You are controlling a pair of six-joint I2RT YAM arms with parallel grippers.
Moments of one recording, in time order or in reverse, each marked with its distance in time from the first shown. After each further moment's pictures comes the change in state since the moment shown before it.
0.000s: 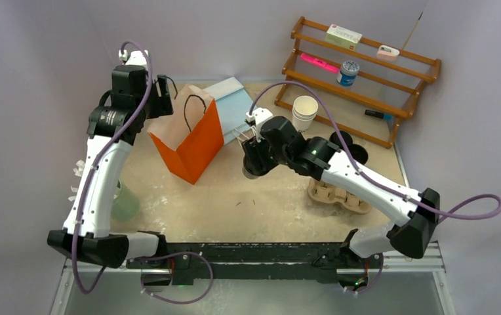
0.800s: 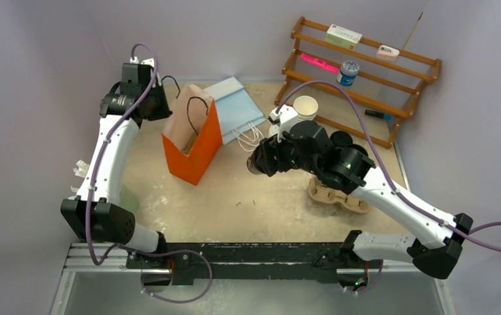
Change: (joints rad) left arm 0.132 0.207 -0.009 -0.021 0.255 -0.060; right arm 0.000 -0.243 -0.063 0.016 -0.002 0.033
